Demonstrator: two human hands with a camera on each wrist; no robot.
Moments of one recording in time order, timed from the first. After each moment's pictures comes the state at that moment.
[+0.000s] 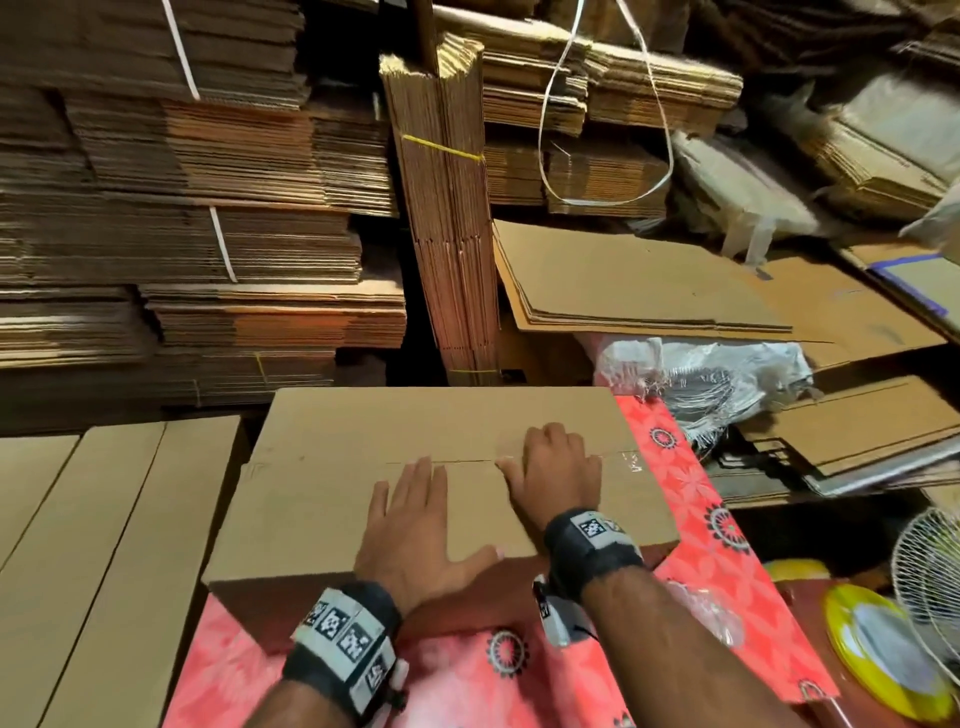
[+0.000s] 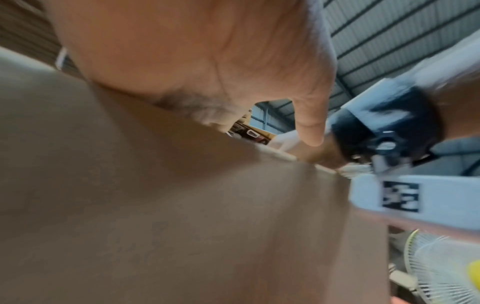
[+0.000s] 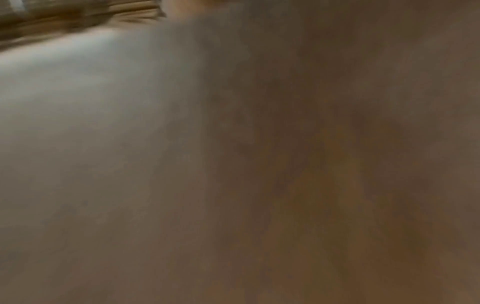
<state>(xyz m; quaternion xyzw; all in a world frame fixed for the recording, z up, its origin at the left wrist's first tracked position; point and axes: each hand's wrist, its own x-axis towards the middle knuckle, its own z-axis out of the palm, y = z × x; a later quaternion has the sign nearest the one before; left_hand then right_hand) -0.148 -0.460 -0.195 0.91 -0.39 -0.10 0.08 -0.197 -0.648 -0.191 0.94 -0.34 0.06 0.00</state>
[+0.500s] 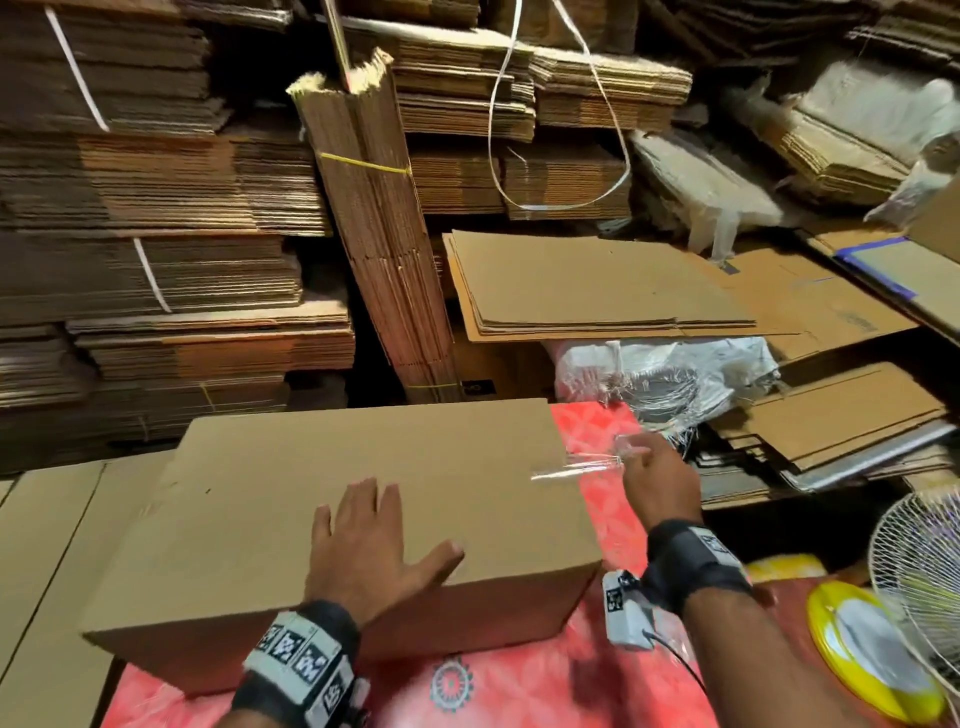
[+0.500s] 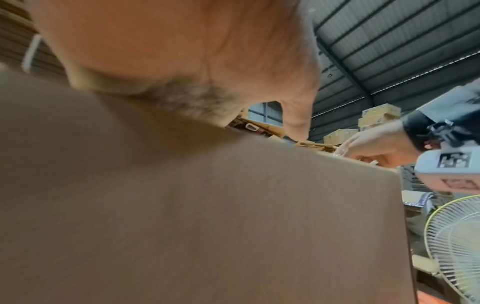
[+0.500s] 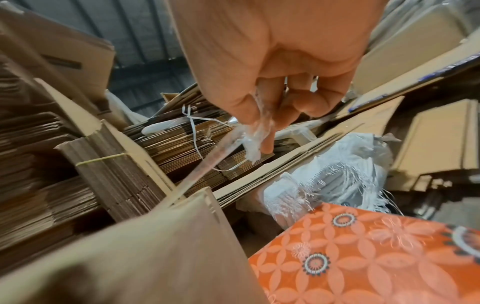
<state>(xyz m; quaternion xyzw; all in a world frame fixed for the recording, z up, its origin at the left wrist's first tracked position) -0.164 -0.518 -0.193 0.94 -0.33 -0.06 0.07 -0.306 -0.823 -0.179 0.80 -0.50 0.21 -0.26</state>
